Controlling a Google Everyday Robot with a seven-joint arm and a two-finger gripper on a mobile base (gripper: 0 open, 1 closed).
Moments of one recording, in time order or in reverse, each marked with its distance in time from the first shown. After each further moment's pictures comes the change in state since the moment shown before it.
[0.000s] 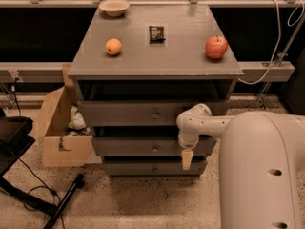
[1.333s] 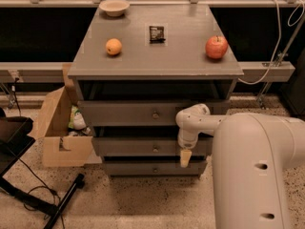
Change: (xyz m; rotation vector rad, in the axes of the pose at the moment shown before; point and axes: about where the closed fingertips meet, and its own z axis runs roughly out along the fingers) arm 0.002 0.004 0.019 -0.086 -0.001 0.054
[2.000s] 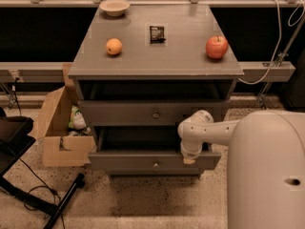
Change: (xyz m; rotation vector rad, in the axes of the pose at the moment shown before) arm 0.014 0.047 -0.021 0.034 0.044 0.063
